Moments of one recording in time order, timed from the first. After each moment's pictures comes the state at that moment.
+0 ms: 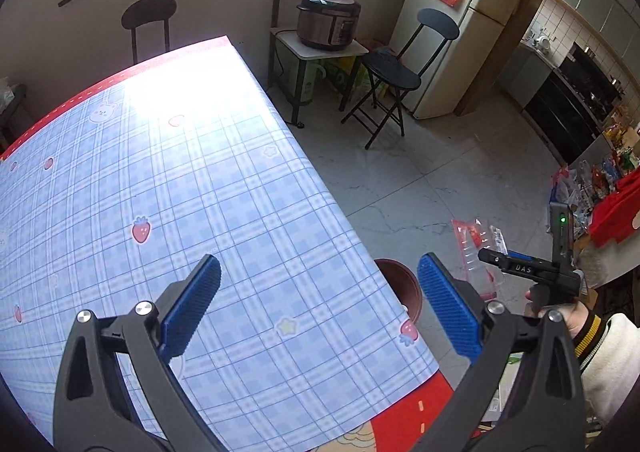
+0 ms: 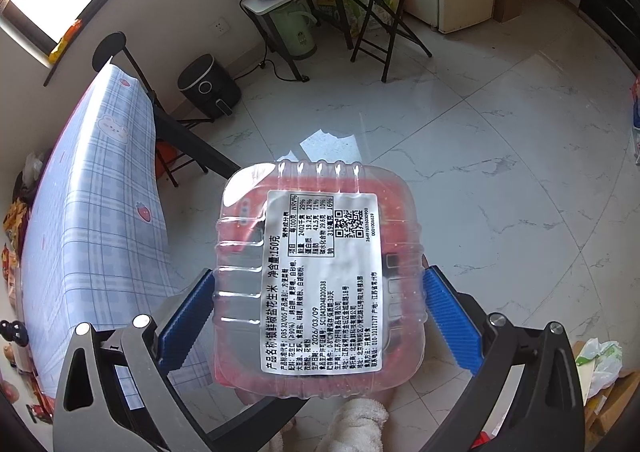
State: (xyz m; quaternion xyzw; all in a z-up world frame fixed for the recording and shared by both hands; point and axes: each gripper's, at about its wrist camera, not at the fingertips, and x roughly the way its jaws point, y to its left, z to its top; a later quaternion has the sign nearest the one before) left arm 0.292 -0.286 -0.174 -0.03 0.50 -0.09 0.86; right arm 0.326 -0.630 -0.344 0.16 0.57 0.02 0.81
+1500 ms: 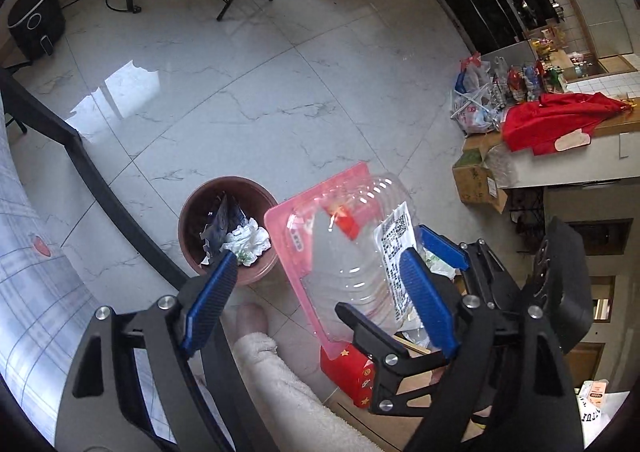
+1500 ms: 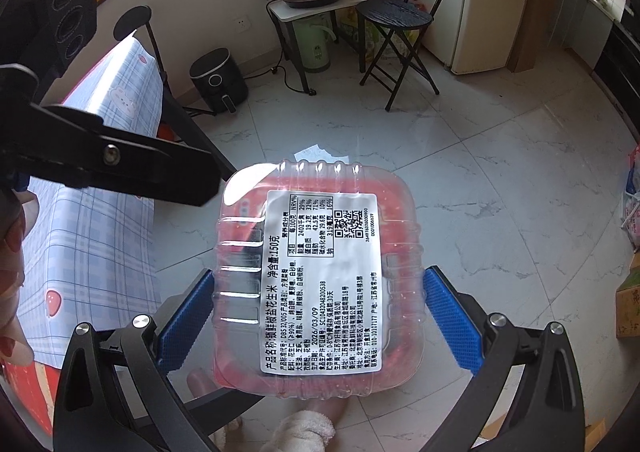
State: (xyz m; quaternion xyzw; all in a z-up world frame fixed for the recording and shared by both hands) left arm 0.417 -0.536 -0.315 -0.06 0.68 -0.31 0.66; right arm 0.319 -0.631 -0.325 0.07 0.54 0.05 0.83
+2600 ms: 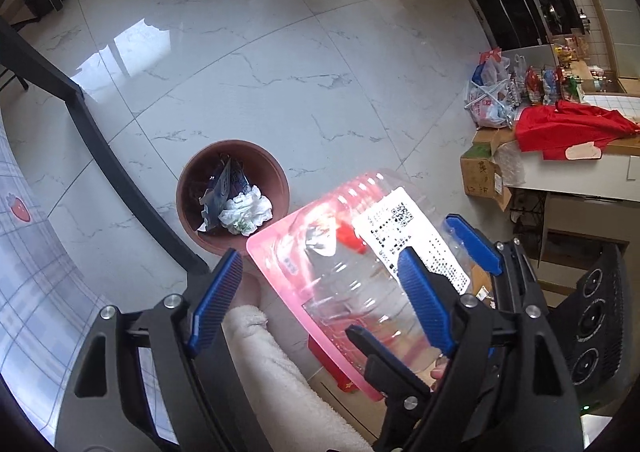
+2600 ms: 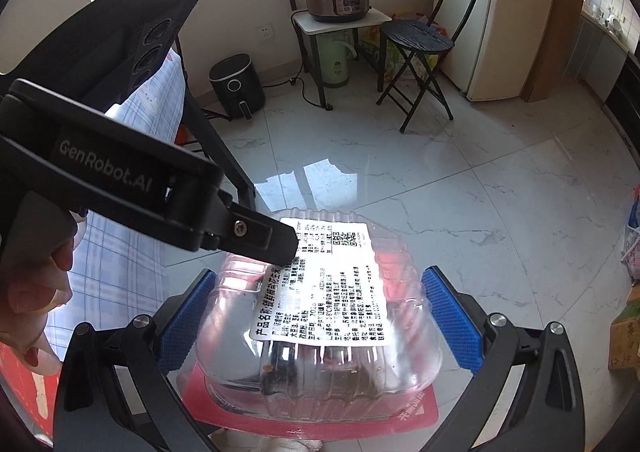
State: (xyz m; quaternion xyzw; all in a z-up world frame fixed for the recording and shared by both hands) left arm 0.417 -0.531 -0.353 -0.08 0.73 -0.27 0.62; right arm 0.320 -0.615 -0.312 0.03 0.52 0.08 0.85
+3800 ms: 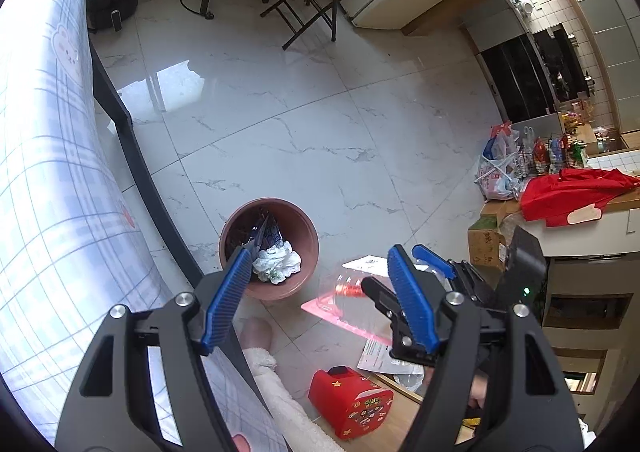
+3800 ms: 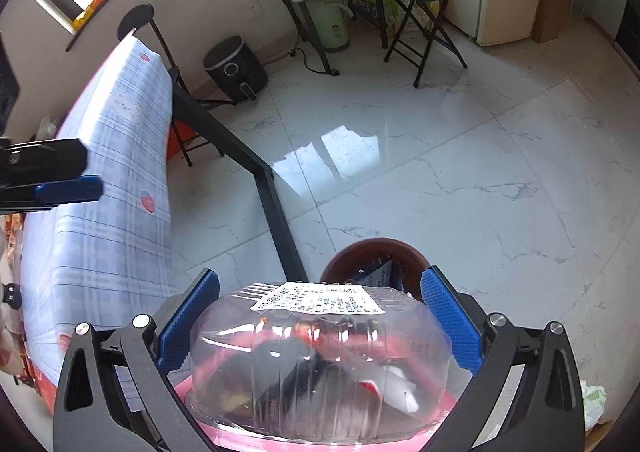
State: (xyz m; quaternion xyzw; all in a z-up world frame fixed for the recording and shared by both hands) left arm 0.427 -0.444 -0.289 -0.13 0.66 -0.21 0.71; right arm 0.361 -0.615 -0.355 0.11 0.58 0.07 0.80
